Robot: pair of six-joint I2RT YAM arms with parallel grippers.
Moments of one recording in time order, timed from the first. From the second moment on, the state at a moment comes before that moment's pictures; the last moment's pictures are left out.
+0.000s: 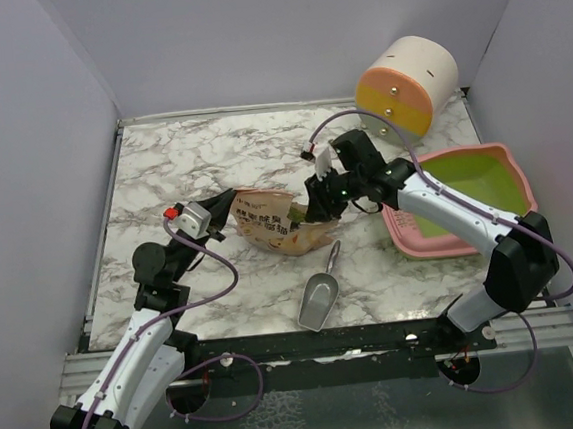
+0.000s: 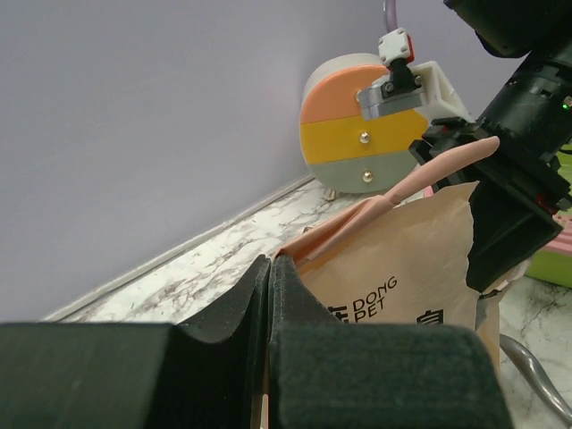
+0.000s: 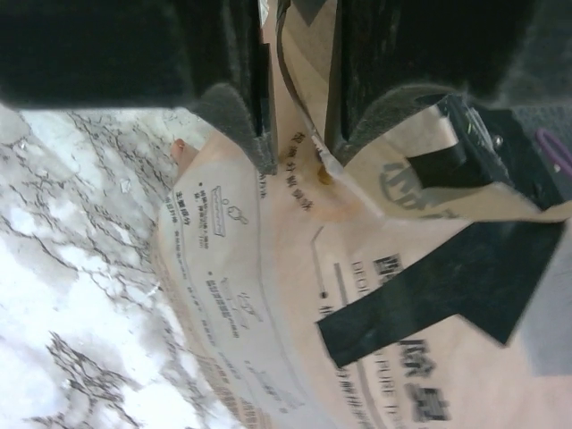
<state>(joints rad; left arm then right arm) -0.31 0.69 0.35 0.68 0.41 0.04 0.63 1.52 1.25 -0.51 -0.47 0.02</state>
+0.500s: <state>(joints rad) -0.31 0.69 0.34 0.70 0.44 0.02 0.67 1.51 1.27 -0.43 -0.11 0.18</state>
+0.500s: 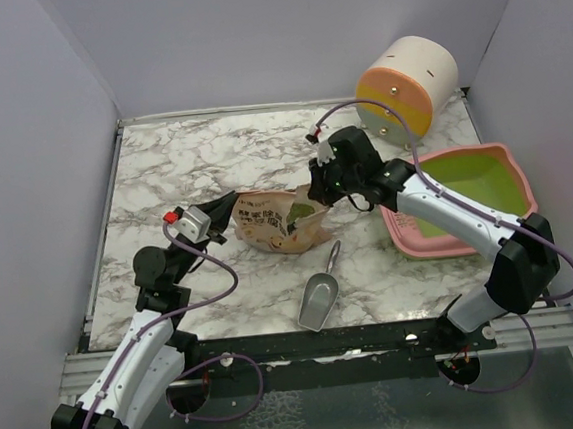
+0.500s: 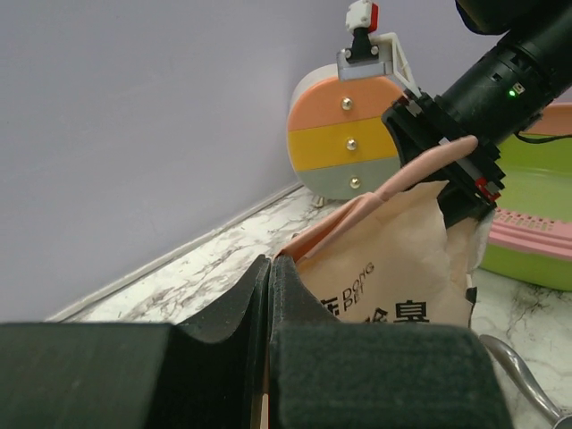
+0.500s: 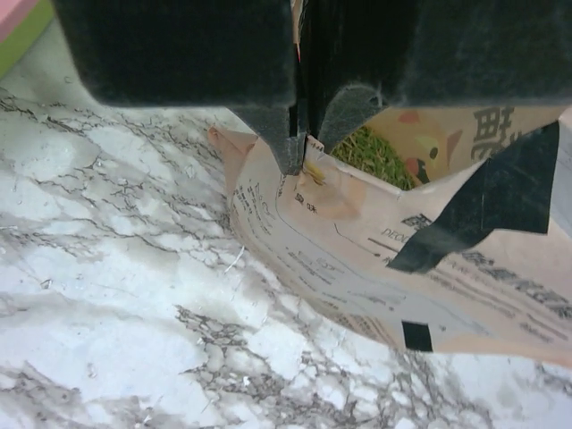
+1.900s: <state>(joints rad) -0.31 0.51 0.82 -0.09 0.34 -0.22 0.69 1.07 0.81 -0.52 -0.12 0.47</state>
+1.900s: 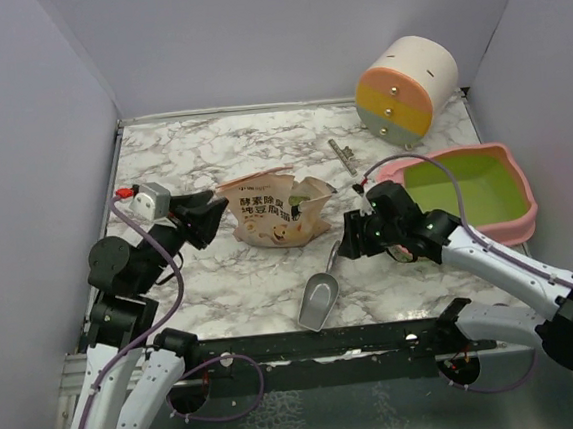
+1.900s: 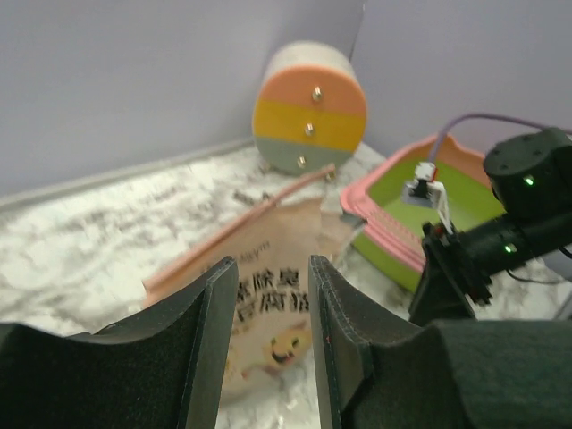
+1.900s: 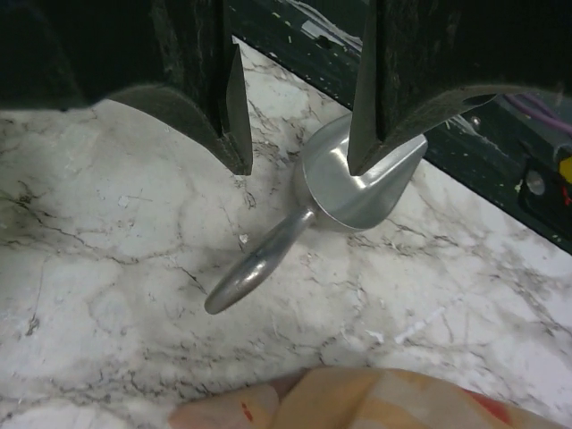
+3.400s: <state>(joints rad) -0.31 0.64 0.99 -0.49 0.43 -0.33 0.69 1.12 0.72 -0.31 -0.09 0.57</state>
